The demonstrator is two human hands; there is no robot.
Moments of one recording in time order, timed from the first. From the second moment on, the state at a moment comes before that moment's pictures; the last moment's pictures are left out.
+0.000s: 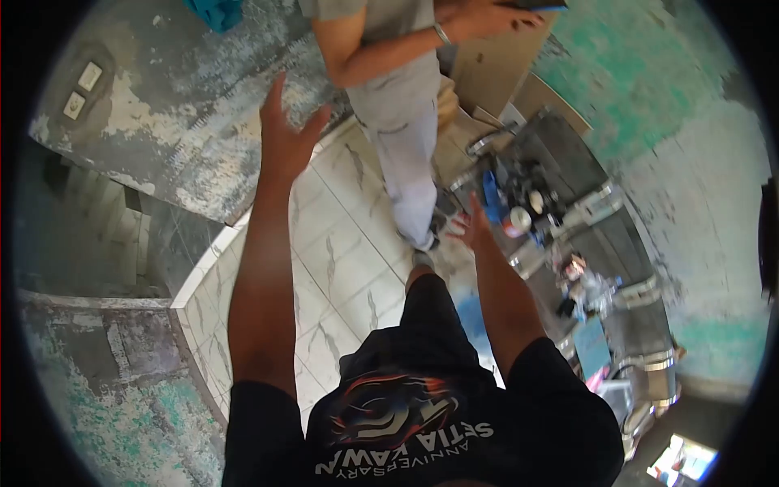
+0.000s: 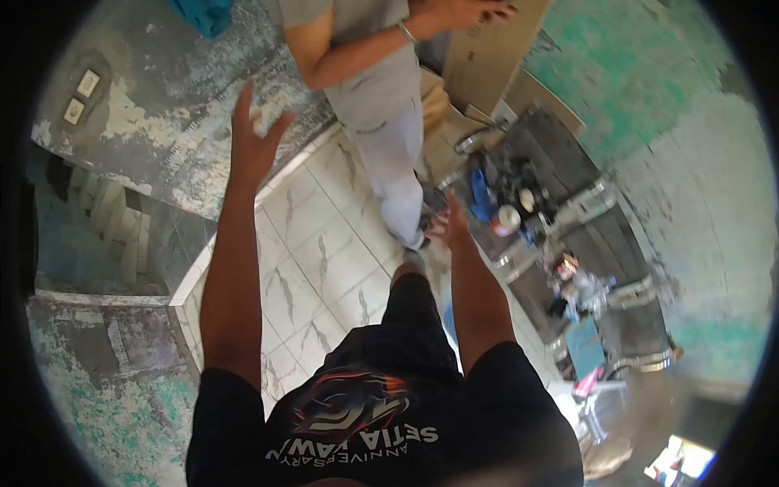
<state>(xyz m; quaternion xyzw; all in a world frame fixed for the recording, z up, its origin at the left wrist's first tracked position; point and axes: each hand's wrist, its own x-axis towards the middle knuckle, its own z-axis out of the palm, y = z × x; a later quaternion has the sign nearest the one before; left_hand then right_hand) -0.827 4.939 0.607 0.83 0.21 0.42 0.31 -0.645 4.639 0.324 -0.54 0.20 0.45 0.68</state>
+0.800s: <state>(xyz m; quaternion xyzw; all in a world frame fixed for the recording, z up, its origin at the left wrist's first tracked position) -1.047 5.115 0.384 0.77 0.37 0.04 0.52 -0.731 5.080 0.167 -0.66 -0.28 0.69 0.12</state>
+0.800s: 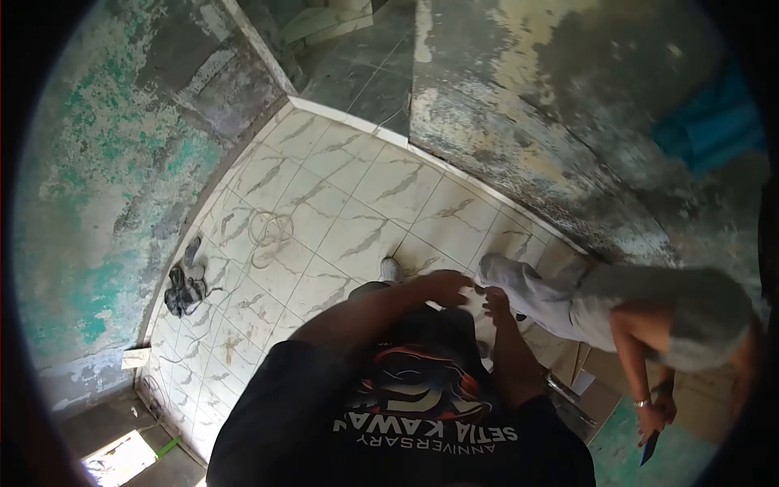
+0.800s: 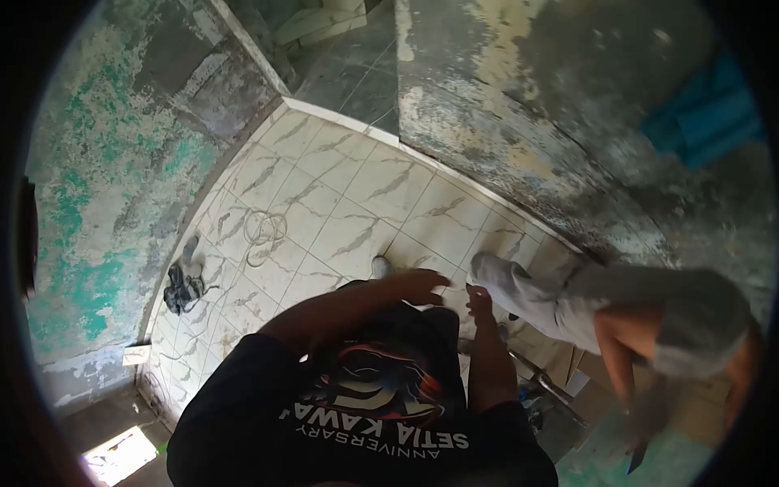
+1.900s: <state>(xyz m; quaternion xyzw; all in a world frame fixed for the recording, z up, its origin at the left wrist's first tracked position) -1.627 5.350 0.413 -0.19 0.78 0.15 0.58 -1.300 5.804 -0.061 -0.81 -0.03 0.55 0.22</state>
